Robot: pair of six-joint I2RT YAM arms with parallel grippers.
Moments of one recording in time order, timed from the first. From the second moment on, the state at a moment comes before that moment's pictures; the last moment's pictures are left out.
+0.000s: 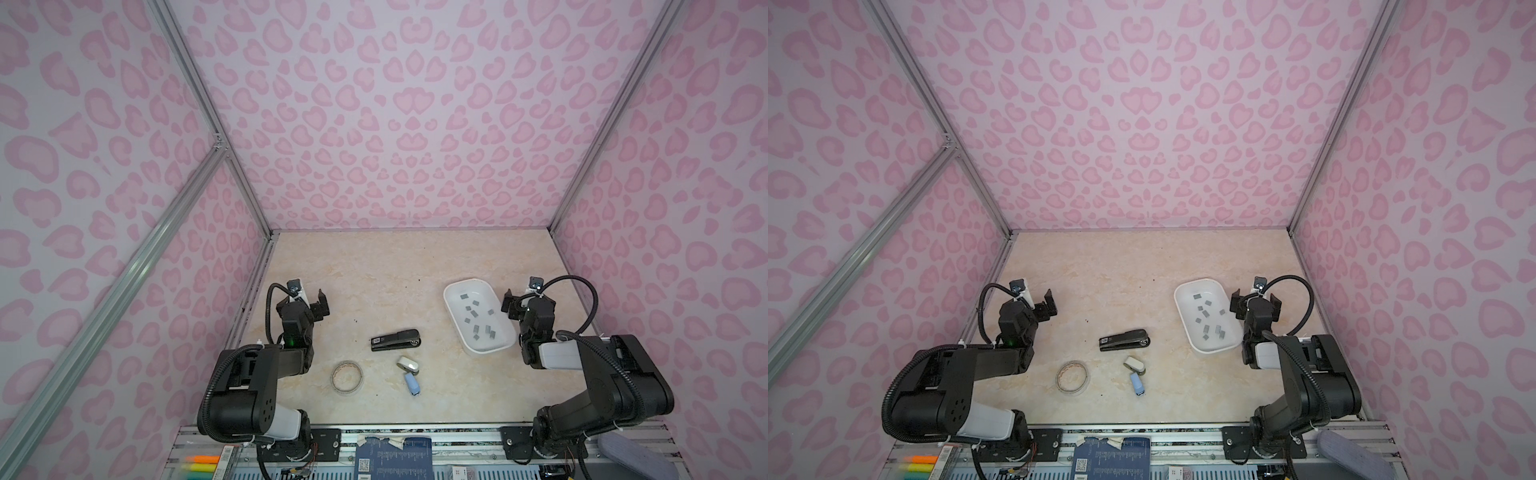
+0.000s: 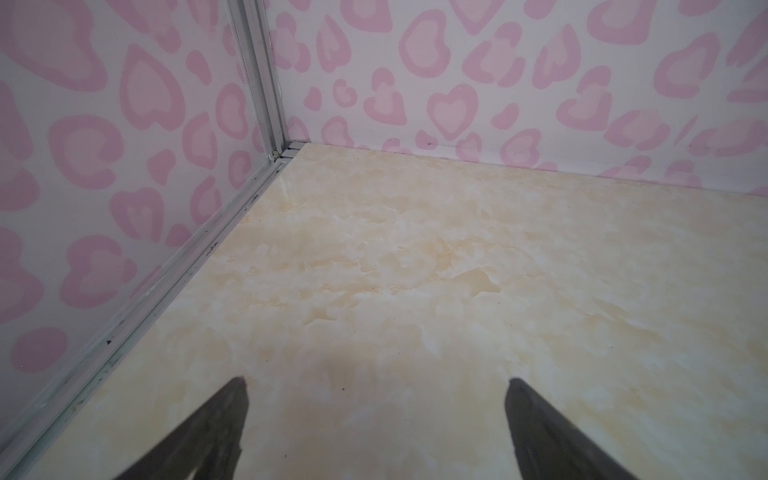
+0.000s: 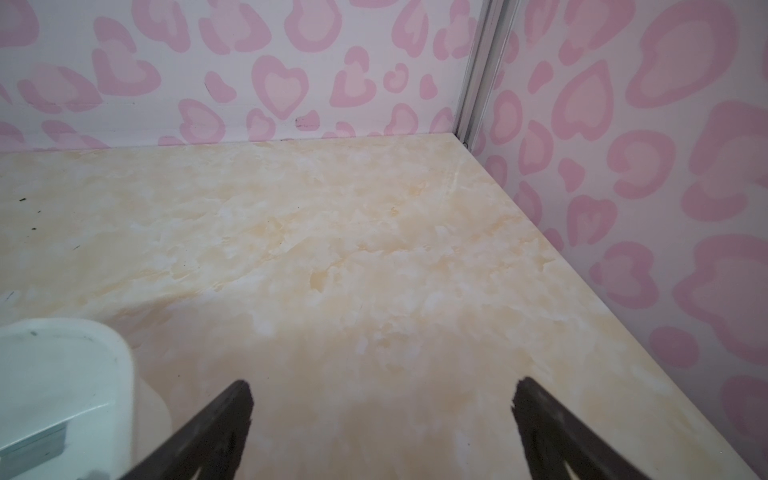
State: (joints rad) left arm 0.00 1.47 0.32 0.86 -0.18 -0.08; right arm 0.04 1.54 0.34 0.87 0.30 0.04
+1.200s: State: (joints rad) left arm -0.36 0.98 0.61 0.12 0.36 -0.15; right arm 0.46 0.77 0.53 0.30 -0.21 0.29
